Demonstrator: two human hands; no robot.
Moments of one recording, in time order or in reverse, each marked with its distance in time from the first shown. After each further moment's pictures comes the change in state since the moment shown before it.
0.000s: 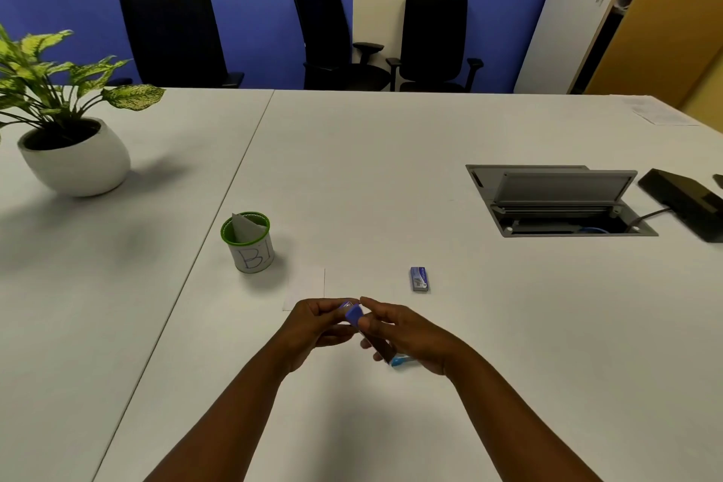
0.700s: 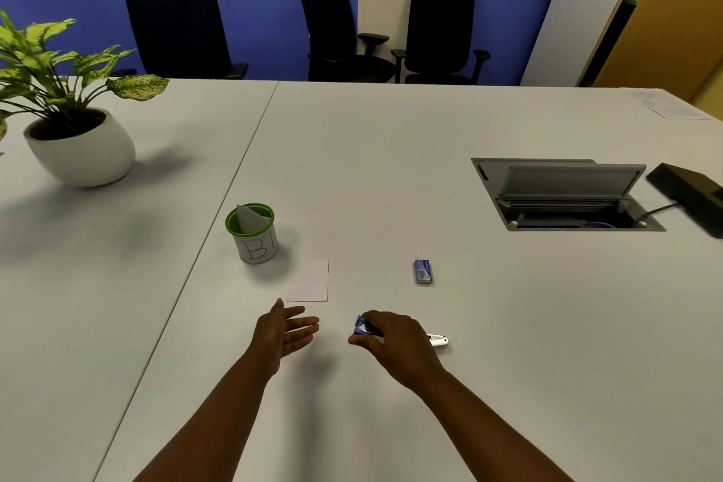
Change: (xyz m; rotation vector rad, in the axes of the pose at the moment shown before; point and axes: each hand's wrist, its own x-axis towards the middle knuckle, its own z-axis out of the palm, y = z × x) left_hand -0.002 -0.029 -0.040 -0.248 0.454 -0.284; right_hand 0.016 0.040 0.026 -0.693 0.430 -0.234
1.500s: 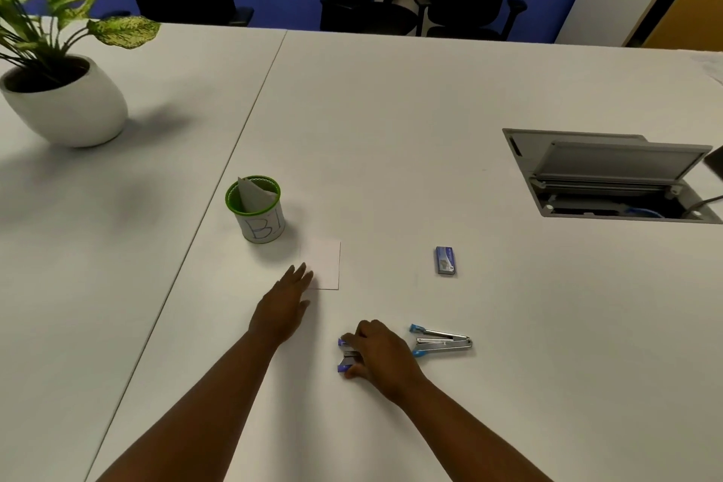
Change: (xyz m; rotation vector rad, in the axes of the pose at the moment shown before) left_hand 0.081 -0.008 -0.022 1.434 0.014 0.651; right_hand 0.034 0.020 0.068 -0.268 -0.388 -0.078
